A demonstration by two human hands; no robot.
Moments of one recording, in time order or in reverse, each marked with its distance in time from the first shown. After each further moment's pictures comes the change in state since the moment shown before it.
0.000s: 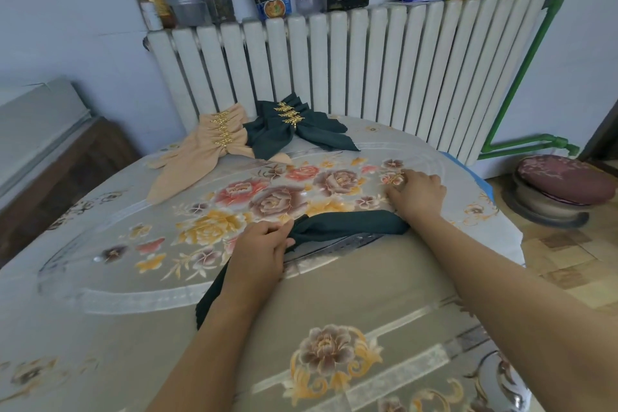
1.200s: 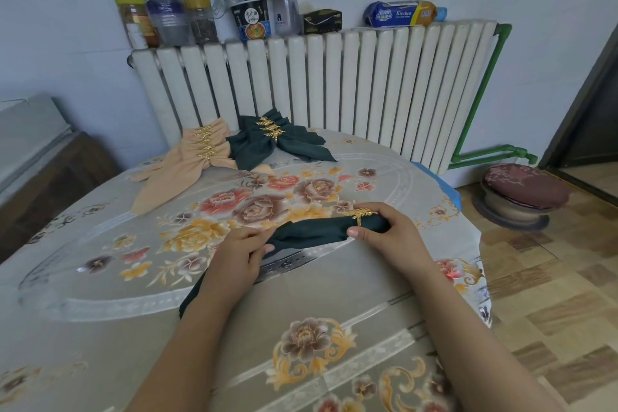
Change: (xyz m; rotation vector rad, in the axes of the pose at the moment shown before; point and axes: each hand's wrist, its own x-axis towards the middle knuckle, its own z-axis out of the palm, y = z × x) left_hand -0.003 -0.003 -0.010 -0.139 -0.037 -0.014; right_hand -0.106 0.007 -0.046 0.853 -0.194 -0.229
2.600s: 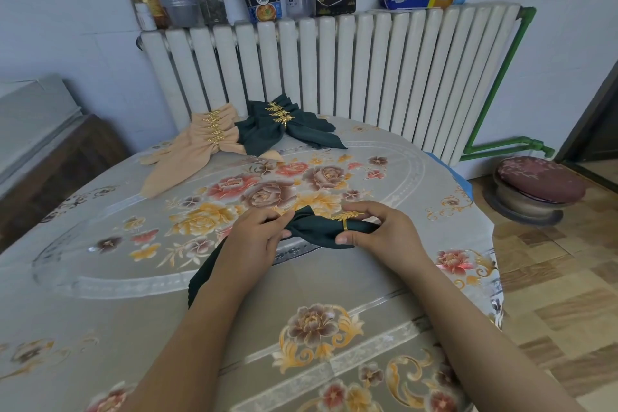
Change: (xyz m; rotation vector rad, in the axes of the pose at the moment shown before) left_hand 0.003 0.009 -0.001 0.145 0.009 0.250; right_hand -0.009 -0.008 0.022 -0.179 -0.050 0.032
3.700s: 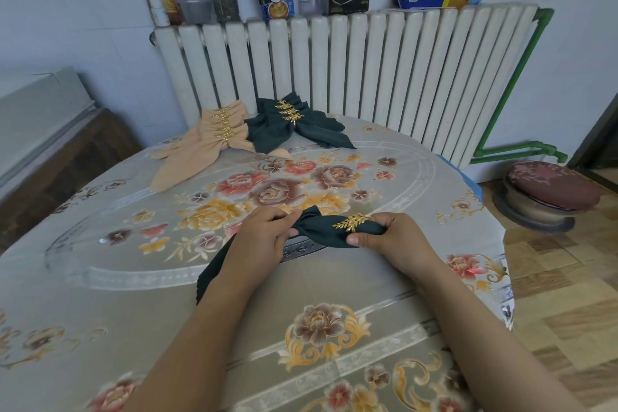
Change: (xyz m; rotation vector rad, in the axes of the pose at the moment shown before) left_hand 0.000 0.004 0.001 -0.020 0.001 -0.046; right_hand 0.002 0.000 -0.001 0.117 -0.139 0.119
